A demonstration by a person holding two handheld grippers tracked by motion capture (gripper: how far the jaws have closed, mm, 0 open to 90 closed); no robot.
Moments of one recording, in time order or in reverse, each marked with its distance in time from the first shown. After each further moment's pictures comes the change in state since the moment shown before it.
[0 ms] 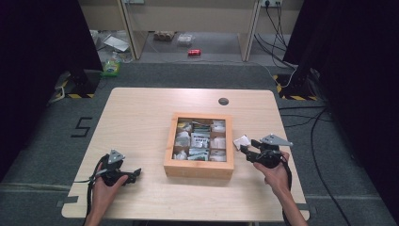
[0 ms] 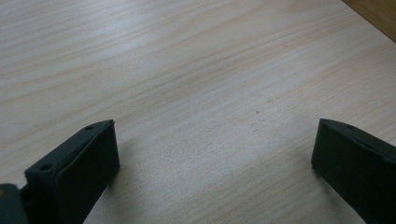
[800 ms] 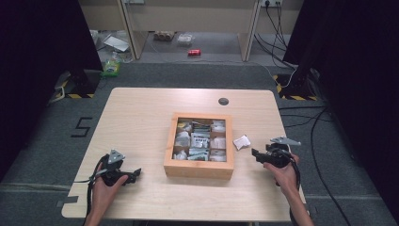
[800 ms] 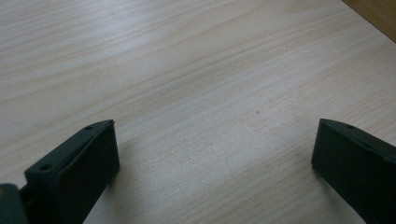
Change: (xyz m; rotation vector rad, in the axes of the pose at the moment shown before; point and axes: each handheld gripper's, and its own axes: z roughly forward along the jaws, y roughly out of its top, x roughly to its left) left arm 0.000 0.000 0.000 0.000 0.000 0.000; right arm -0.047 -0.024 0.006 0.127 -0.101 0.100
